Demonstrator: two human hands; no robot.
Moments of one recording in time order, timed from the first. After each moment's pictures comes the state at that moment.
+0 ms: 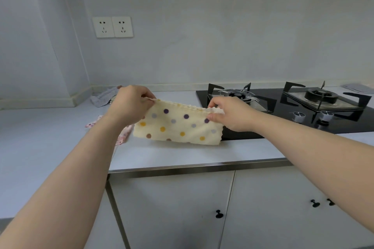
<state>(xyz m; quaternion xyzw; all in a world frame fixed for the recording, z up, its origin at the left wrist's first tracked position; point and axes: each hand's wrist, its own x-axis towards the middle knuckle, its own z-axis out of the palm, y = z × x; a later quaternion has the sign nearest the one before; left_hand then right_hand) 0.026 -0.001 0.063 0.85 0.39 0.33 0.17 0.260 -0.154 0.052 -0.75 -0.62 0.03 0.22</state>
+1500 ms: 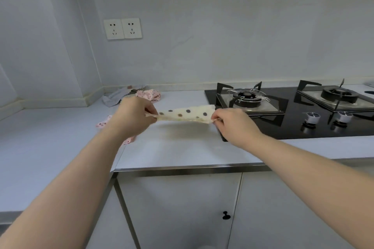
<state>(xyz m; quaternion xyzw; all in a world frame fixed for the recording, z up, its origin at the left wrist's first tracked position) 0.014 -0.002 0.046 0.87 0.40 0.27 0.10 0.263 -0.140 0.001 -0.73 -0.62 -0.11 0.26</state>
